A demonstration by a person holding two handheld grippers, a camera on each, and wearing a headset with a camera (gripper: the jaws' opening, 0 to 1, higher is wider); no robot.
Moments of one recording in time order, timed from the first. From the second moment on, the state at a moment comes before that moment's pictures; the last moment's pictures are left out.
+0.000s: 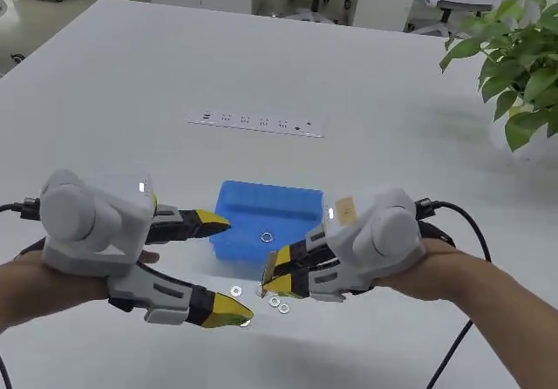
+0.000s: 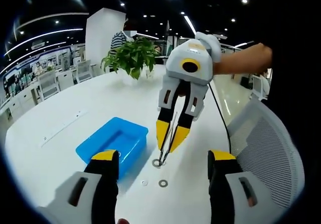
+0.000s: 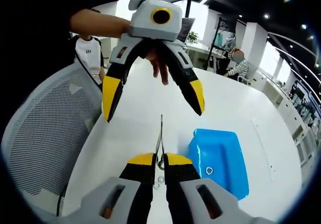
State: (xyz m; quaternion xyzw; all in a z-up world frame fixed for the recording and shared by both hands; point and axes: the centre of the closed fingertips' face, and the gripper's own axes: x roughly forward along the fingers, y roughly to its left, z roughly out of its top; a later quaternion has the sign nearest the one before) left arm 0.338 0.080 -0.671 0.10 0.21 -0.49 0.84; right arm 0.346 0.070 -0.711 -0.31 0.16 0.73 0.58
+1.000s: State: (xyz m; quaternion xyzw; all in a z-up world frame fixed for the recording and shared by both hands) left arm 0.345 0.097 -0.670 0.09 0.20 -0.46 0.86; right arm 0.400 0.067 -0.695 -0.31 0.15 0.70 0.62
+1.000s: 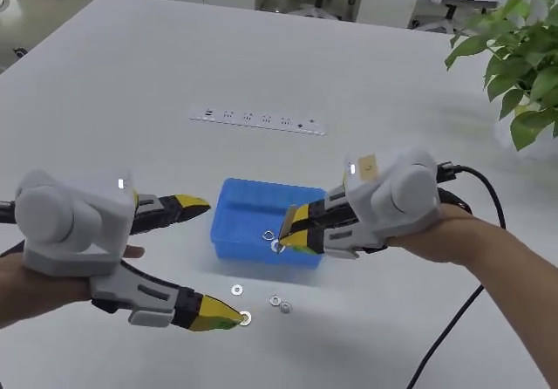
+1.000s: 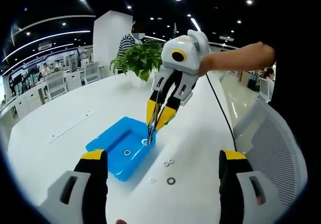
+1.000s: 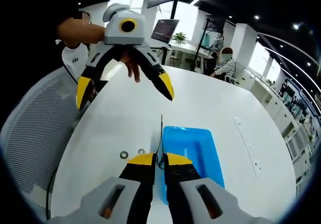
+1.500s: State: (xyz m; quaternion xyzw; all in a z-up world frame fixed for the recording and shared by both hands) left arm 0.352 0.103 -0.671 0.09 0.20 -0.46 0.86; right arm 0.421 0.070 -0.704 -0.30 0.15 0.70 0.63
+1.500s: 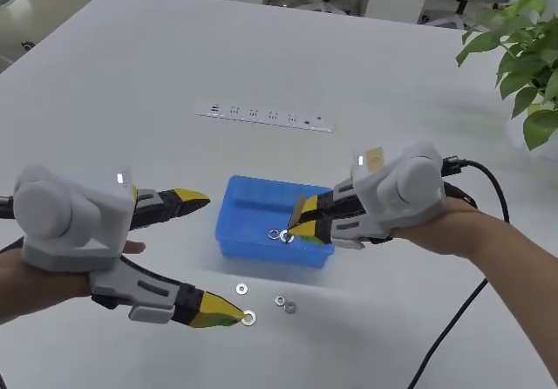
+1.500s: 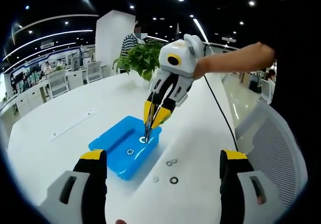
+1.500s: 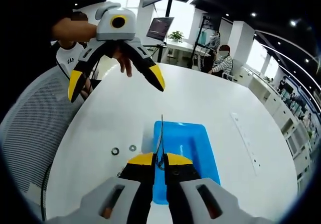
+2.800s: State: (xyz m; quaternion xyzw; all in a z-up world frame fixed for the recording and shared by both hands) left arm 0.390 0.100 -0.673 0.09 0.19 -0.46 0.86; right arm 0.444 0.068 -0.747 -0.31 0.19 0.69 0.62
